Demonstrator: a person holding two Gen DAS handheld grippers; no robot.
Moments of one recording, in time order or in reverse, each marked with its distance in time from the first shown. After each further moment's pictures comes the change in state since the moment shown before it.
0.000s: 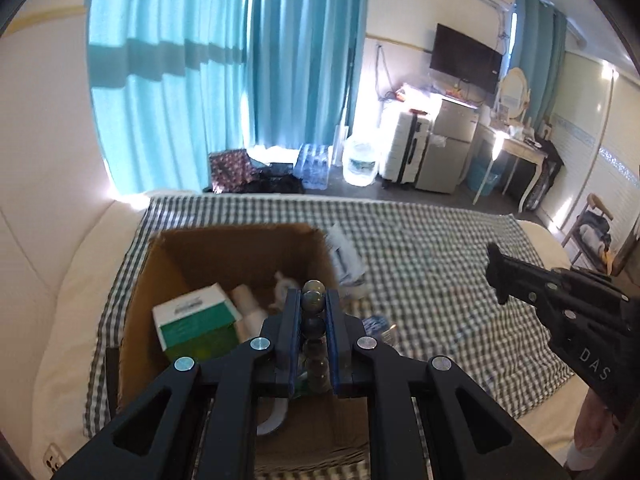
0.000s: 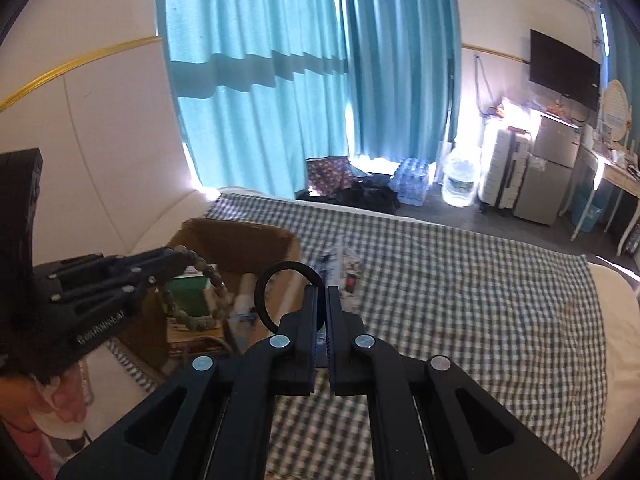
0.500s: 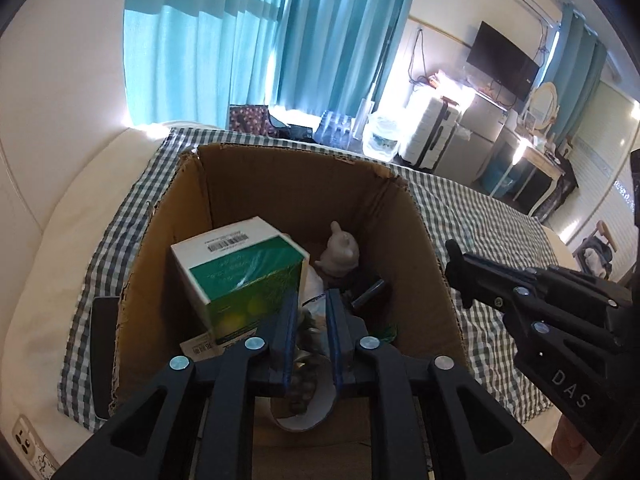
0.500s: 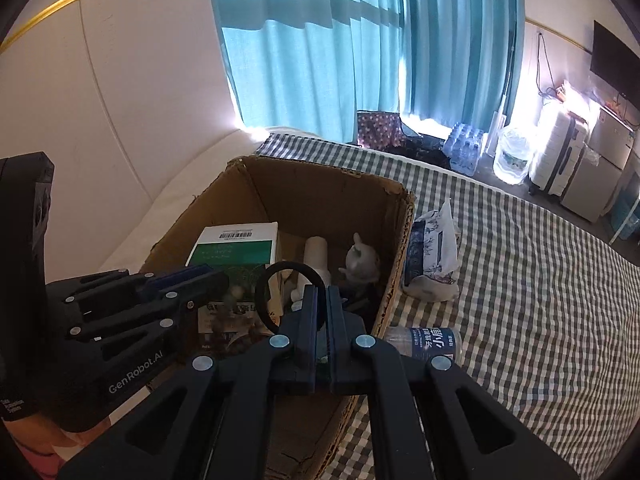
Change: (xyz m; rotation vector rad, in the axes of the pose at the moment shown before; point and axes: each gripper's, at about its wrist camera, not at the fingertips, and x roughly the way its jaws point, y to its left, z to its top) left arm 0.059 0.067 -0.044 -0.138 0.100 -0.011; right arm 0.109 0.077 -0.016 -0.094 0.150 0.081
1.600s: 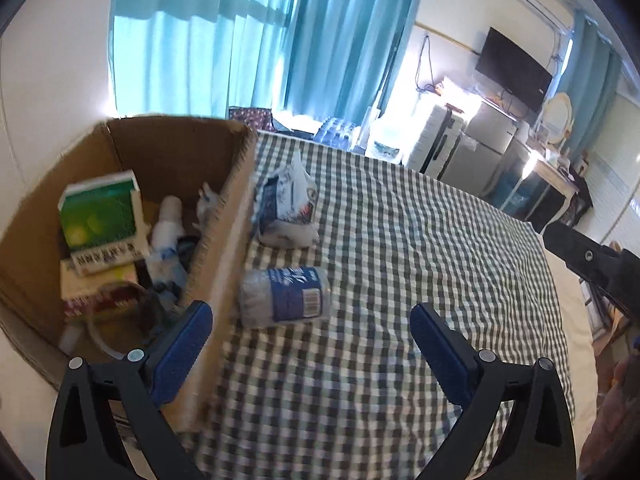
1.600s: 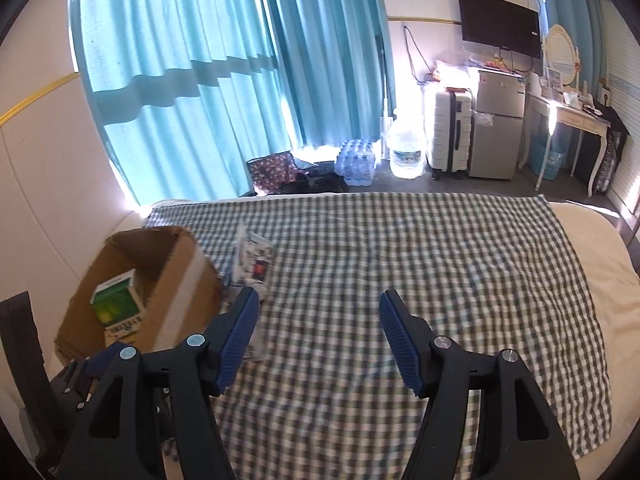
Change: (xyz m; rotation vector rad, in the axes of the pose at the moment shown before) left arm 0.034 -0.189 -0.050 -0.084 -0.052 0.073; right arm -0.118 -0.218 -0.068 0.311 -0.154 -0.214
